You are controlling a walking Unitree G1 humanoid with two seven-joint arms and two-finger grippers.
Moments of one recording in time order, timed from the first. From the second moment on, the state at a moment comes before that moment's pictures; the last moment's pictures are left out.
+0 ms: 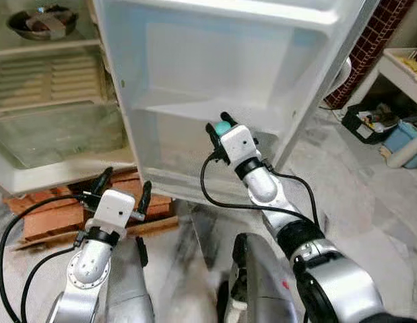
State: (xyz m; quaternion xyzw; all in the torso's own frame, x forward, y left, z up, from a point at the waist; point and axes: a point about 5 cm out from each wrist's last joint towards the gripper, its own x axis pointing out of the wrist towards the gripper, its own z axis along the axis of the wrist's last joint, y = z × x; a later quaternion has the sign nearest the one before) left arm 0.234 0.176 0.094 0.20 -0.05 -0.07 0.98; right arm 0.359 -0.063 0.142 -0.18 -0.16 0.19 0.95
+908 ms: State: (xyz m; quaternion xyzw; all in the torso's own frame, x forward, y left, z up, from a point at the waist) left arm 0.236 0.177 0.105 0.18 -0.05 -0.05 0.98; right arm 0.327 -0.065 0.156 -0.09 -0.26 0.27 0.92
